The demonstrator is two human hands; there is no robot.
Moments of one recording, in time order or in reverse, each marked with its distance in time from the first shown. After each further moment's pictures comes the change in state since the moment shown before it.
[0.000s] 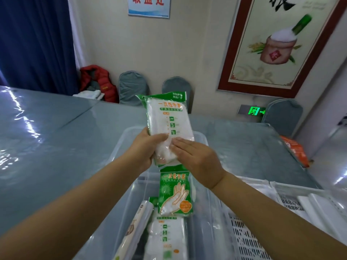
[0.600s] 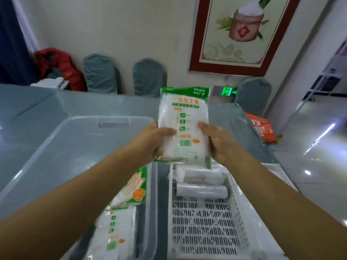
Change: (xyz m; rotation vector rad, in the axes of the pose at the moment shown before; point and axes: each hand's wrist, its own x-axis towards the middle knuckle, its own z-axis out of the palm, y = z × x) left_hand 0.026 -0.073 0.172 0.147 -0.100 -0.216; right_hand -0.114 0.134 -0.090 1.477 0.138 1.608
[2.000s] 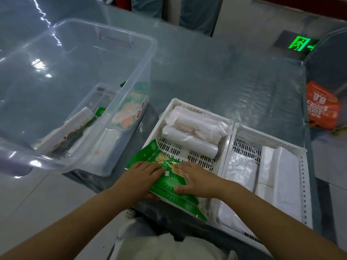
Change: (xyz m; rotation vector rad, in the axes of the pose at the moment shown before) left_hand -0.081 -0.252 0.070 1.784 -0.105 0.216; right_hand -0.034 0.167 -0.171 -1.457 -1.001 0.037
